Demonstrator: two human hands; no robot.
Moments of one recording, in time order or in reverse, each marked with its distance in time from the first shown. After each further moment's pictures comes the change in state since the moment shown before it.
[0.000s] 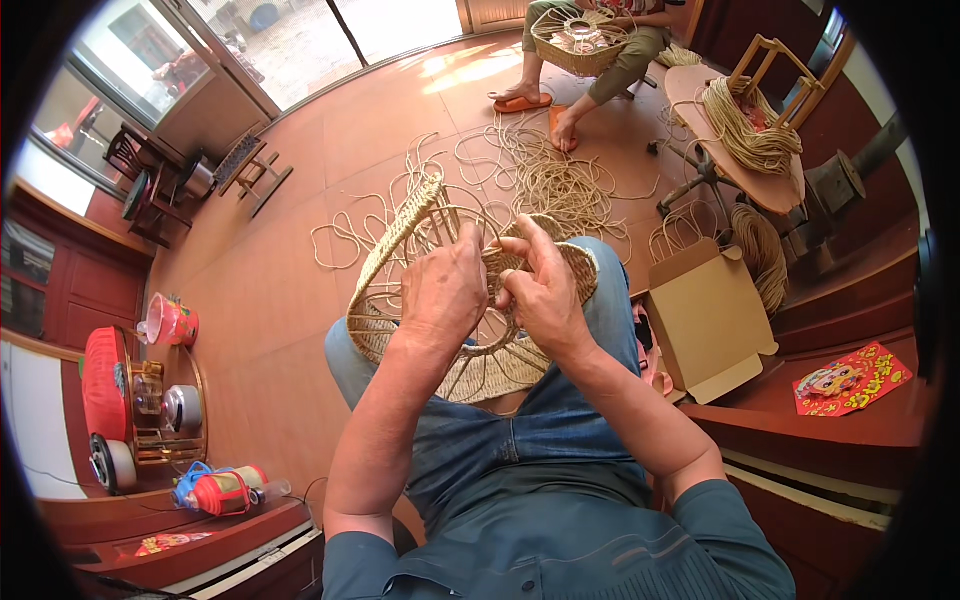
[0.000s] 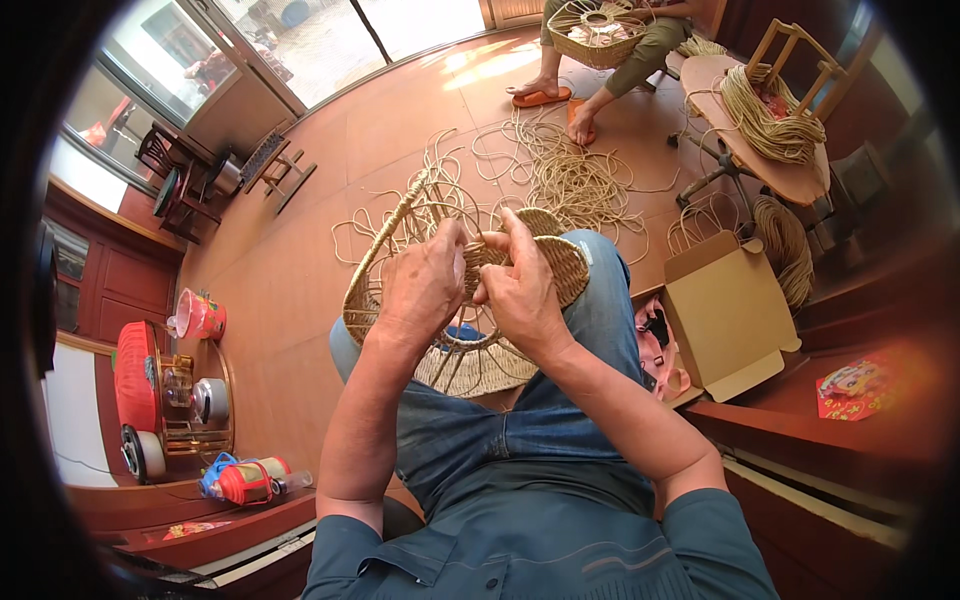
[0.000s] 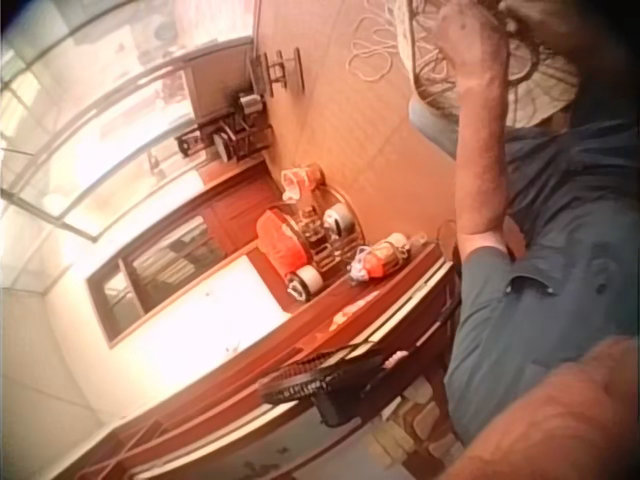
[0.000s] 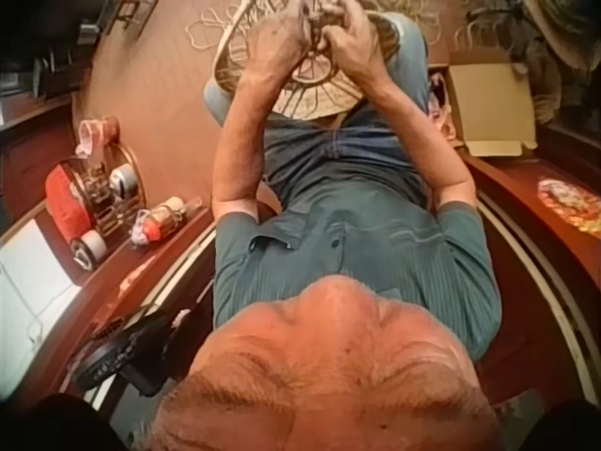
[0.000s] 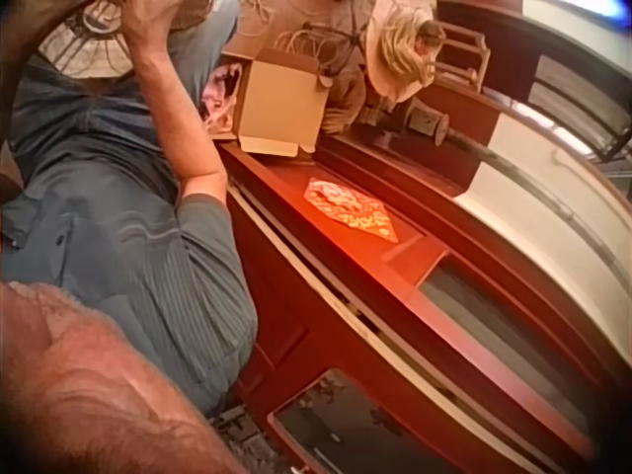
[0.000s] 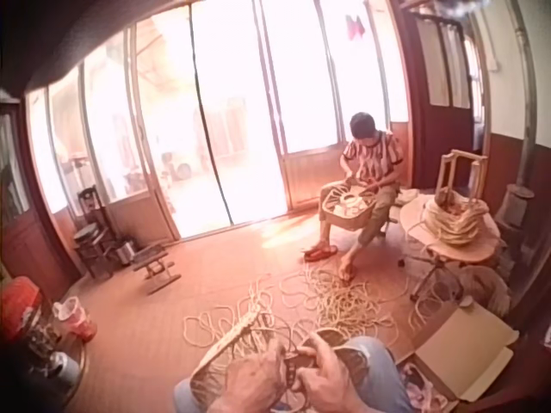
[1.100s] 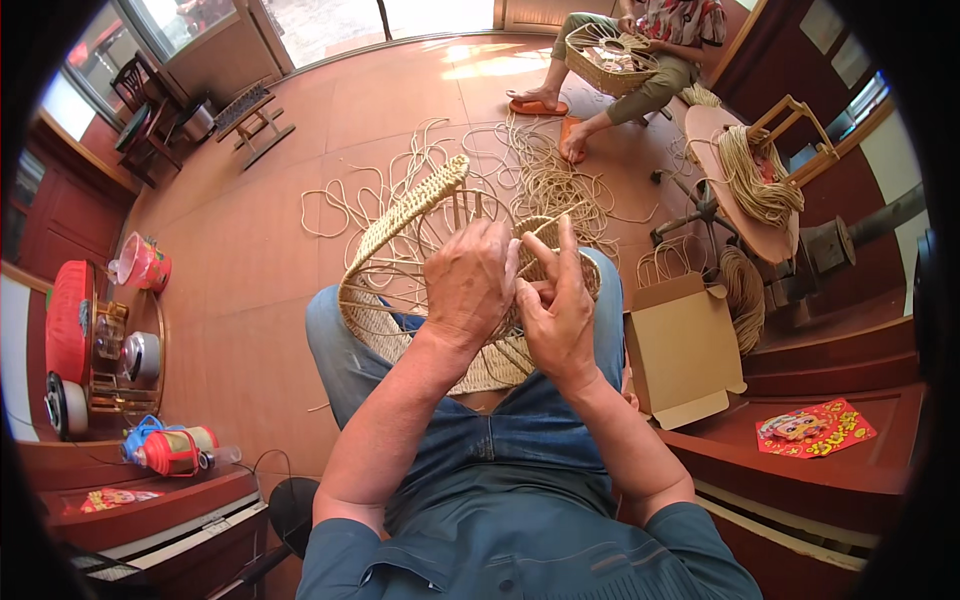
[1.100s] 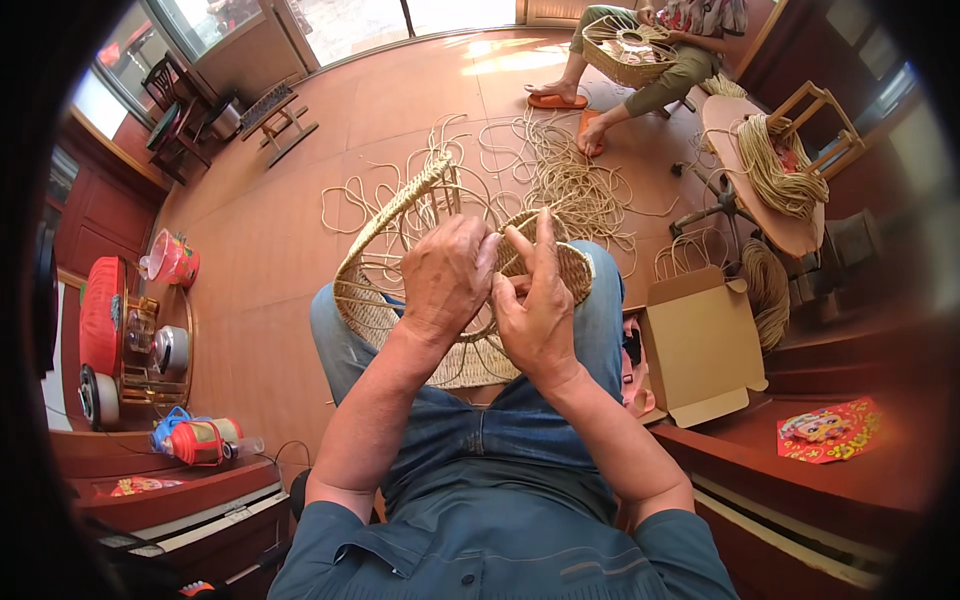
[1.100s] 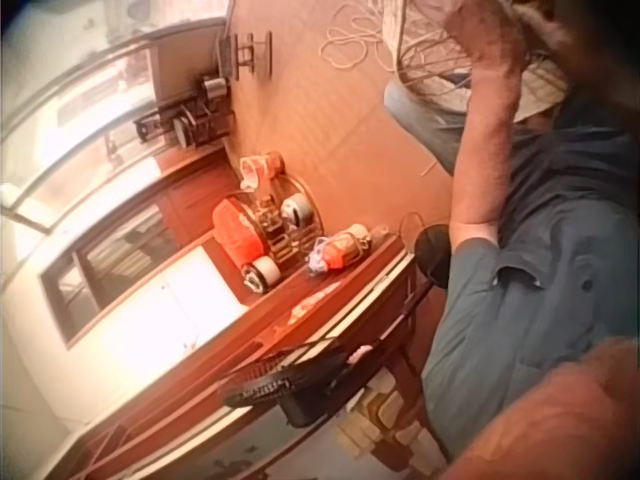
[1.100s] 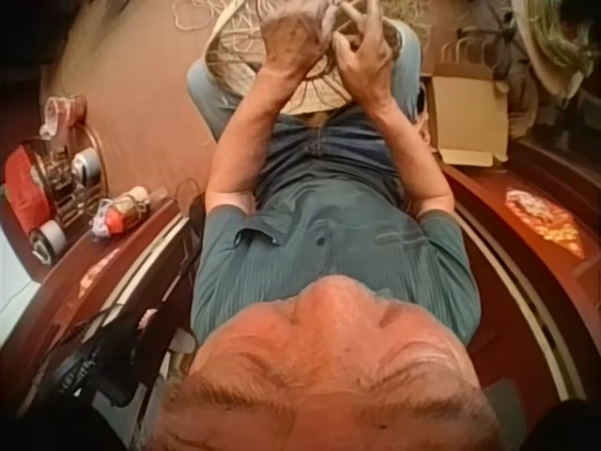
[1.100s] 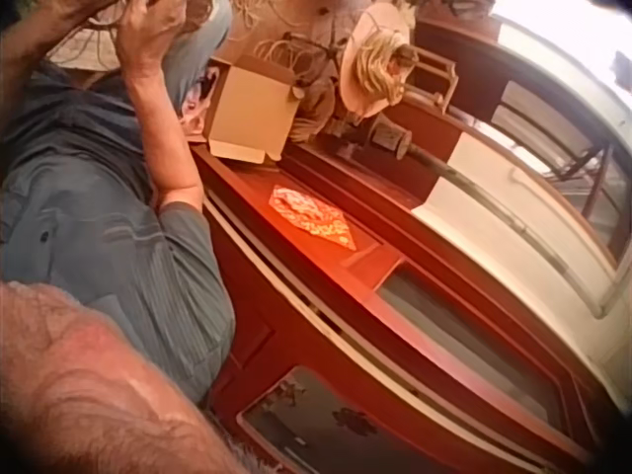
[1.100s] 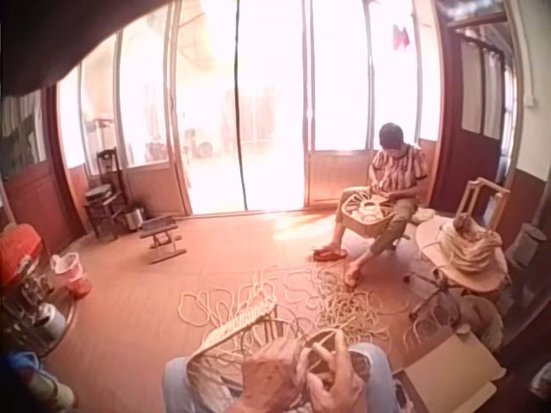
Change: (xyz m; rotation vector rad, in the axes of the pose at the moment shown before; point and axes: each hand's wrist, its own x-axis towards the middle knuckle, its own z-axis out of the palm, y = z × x) left_hand -0.007 0.010 0.037 -0.157 0.419 0.072; right_hand -0.022 -0.003 -0.007 -0.446 0.031 -0.307
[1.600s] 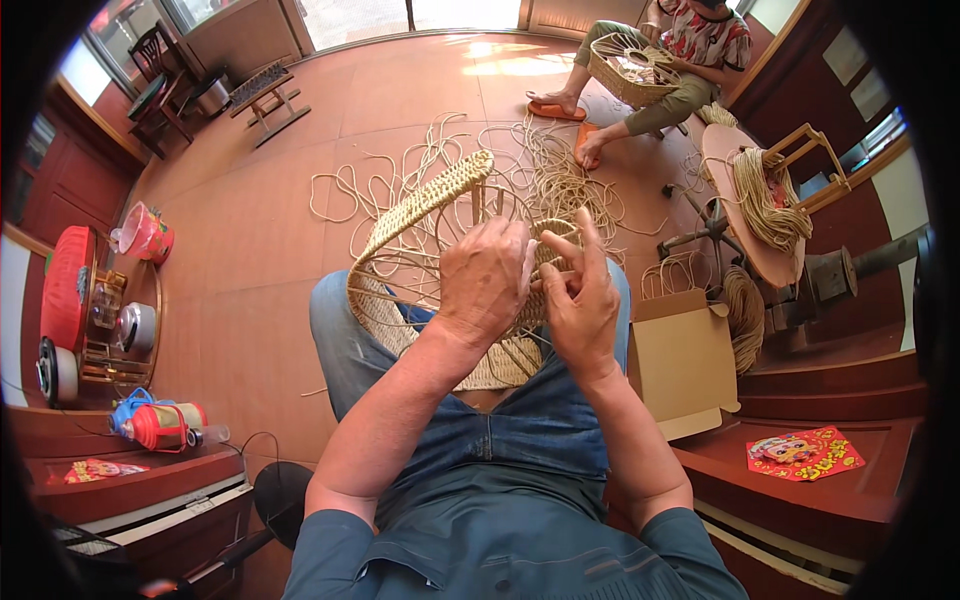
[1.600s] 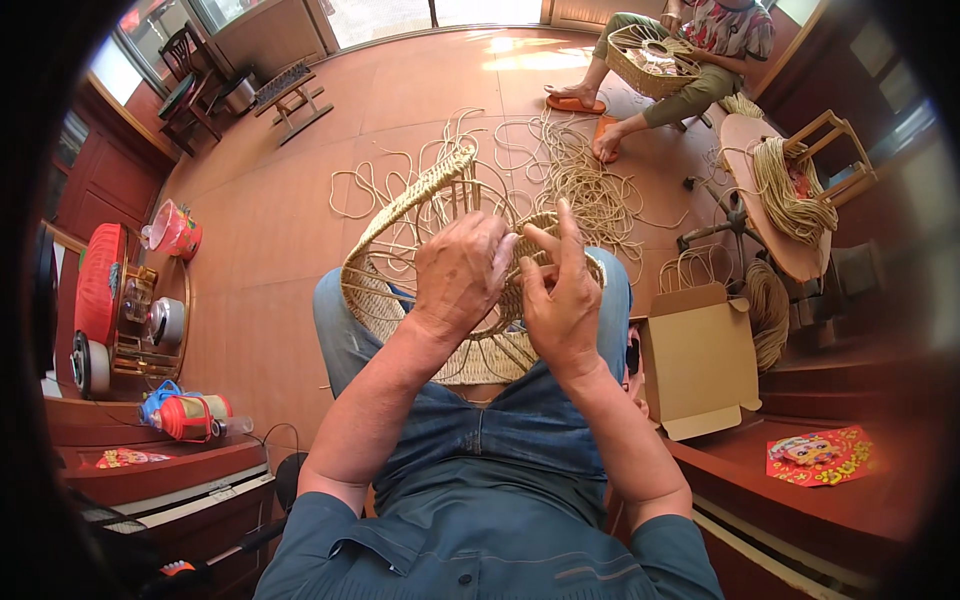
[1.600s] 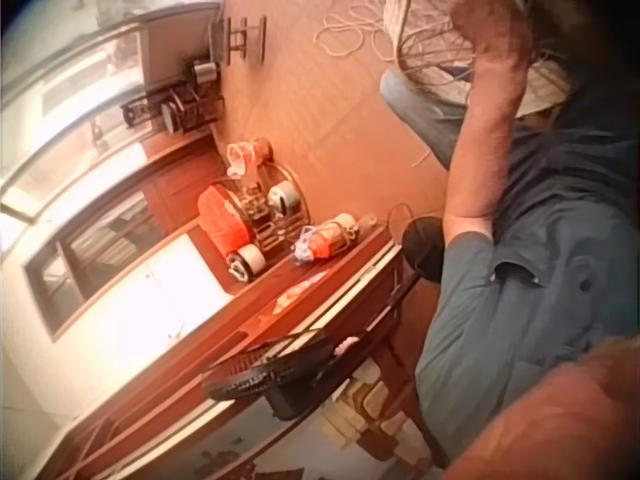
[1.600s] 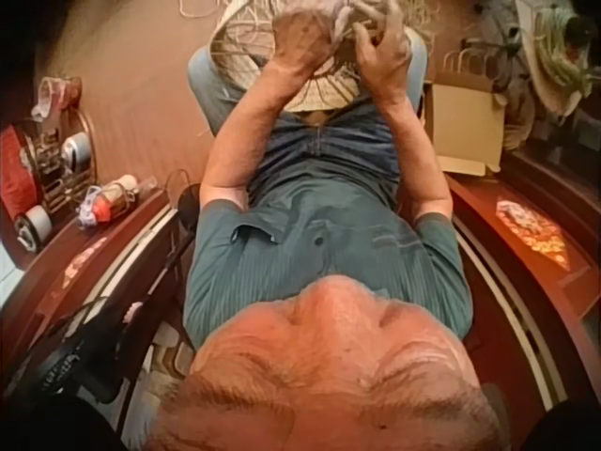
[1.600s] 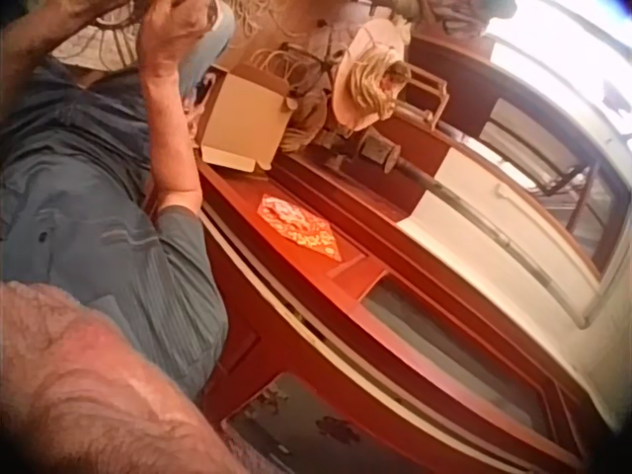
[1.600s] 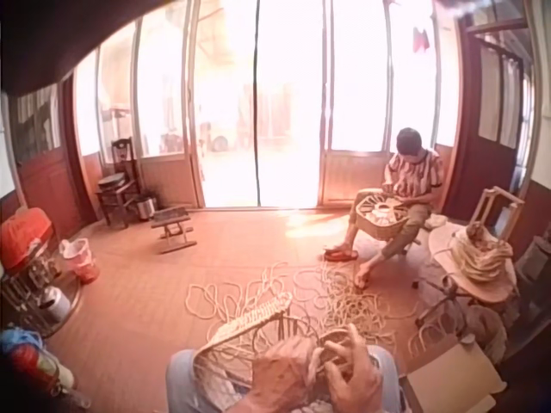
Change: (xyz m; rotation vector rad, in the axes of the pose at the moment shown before) left_hand -0.001 -0.003 0.002 -0.021 0.032 0.017; right_hand 0.017 0.005 -0.013 -0.181 0.010 -0.059
